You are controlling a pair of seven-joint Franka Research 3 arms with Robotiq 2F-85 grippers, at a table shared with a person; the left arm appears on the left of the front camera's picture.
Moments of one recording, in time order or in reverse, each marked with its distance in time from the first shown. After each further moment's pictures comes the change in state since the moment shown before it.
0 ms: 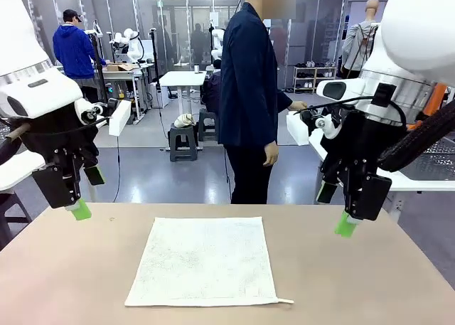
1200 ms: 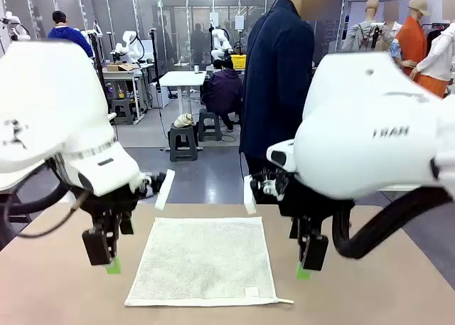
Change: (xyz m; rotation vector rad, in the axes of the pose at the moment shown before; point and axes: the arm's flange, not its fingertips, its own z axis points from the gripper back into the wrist) left arm 0.030 -0.016 -0.123 -0.070 0.138 -0.077; right arm 0.037 -0.011 -0.125 -0.102 0.169 -0.070
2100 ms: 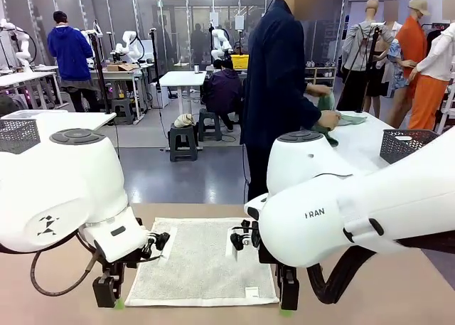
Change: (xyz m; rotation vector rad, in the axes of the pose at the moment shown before) left arm -0.013 0.007 -0.099 0.073 0.069 -0.086; right arm 0.022 -0.016 -0.107 0.027 0.081 0.017
